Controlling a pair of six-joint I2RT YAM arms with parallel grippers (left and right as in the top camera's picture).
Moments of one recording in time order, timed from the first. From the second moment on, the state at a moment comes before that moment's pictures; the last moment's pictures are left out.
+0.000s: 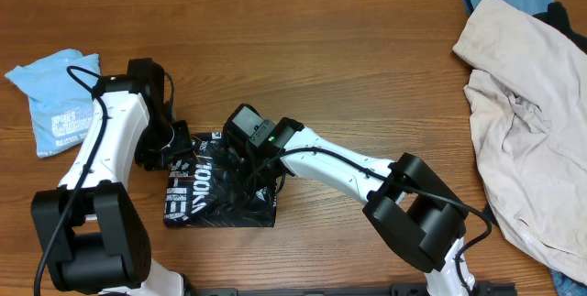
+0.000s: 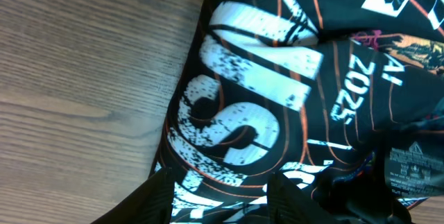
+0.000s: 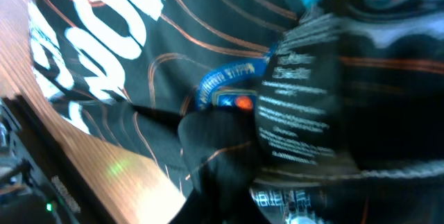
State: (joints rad) left arm 0.09 1.74 1.26 -1.21 0.02 -0.23; right arm 0.90 2.09 1.49 -0.71 -0.45 0.36
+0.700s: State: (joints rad) left arm 0.09 1.74 1.26 -1.23 0.02 -0.21; right arm 0.90 2.09 1.49 -1.07 -0.33 0.49
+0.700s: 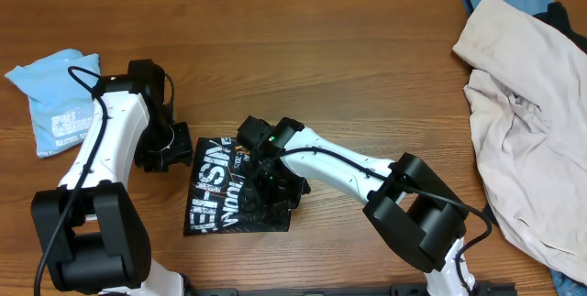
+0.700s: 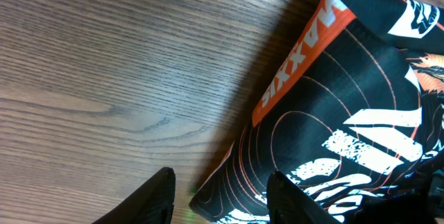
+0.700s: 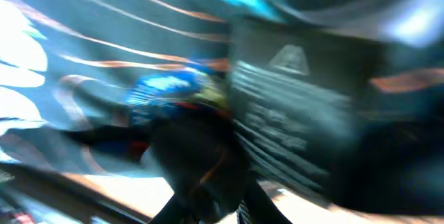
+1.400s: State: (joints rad) left arm 0.08 1.75 1.40 -1.27 0.17 -0.06; right arm 0.88 2.05 1.49 -1.19 -0.08 0.55
